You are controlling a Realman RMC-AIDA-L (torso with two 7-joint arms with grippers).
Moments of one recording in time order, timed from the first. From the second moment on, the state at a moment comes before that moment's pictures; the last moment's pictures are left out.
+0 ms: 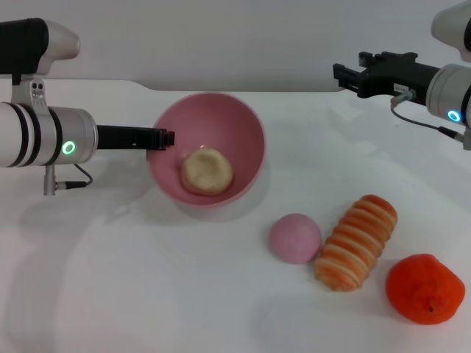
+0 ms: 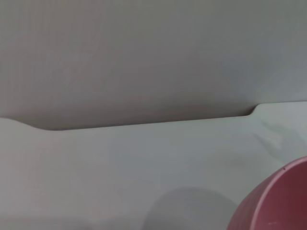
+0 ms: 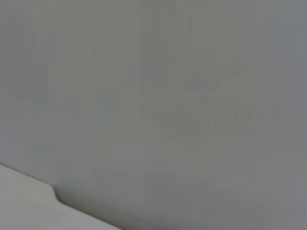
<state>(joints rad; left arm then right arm) -0.48 -2.06 1.37 1.06 2.16 0.93 -2.55 0.52 2.08 -1.34 -0.87 -1.72 -0.55 1.80</state>
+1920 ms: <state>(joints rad) -0.38 -2.06 1.77 1.11 2.16 0.21 -2.36 0.51 2.08 -1.33 -0.84 -1.71 -0.46 1.80</state>
